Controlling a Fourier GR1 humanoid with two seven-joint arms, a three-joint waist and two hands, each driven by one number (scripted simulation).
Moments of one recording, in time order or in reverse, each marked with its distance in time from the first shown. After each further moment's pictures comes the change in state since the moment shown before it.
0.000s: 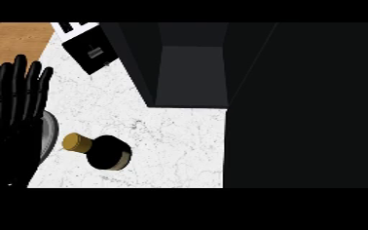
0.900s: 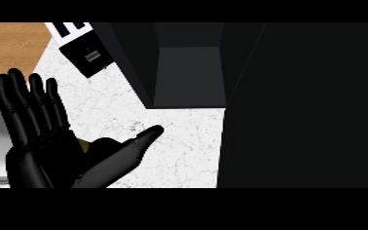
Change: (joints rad) left arm -0.103 -0.103 -0.425 -0.035 -0.560 0.848 0.425; right arm 0.181 -0.027 0.193 -0.204 -0.247 0.200 0.142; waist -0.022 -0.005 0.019
